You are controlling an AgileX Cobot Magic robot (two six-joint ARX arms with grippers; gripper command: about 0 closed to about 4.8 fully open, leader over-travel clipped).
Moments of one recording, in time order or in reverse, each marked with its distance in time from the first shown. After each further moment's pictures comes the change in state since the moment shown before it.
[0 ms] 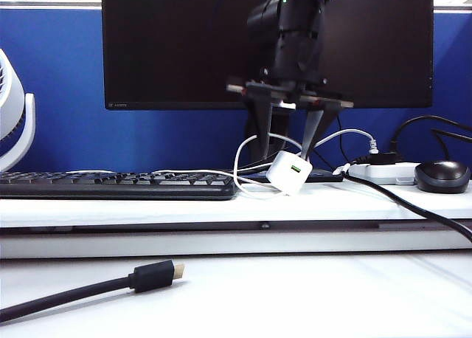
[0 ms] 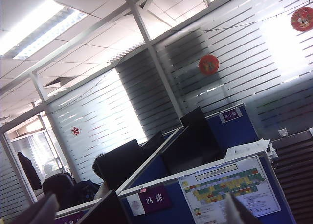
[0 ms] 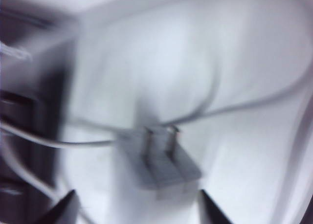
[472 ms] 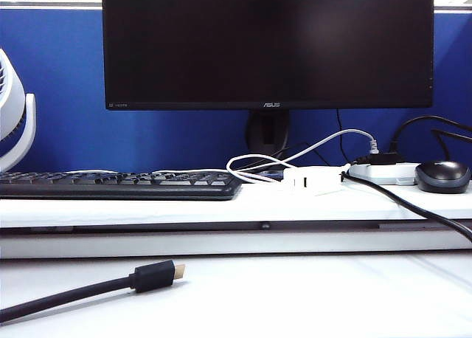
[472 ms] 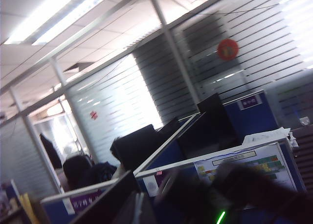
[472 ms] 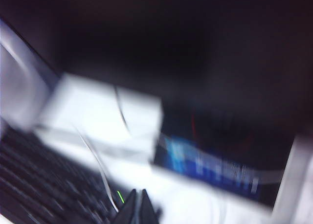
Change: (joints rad) left arm 0.000 -0.005 0.000 -0.105 -0.066 0.092; right arm 0.001 -0.113 0.806 -0.002 0.077 -0.124
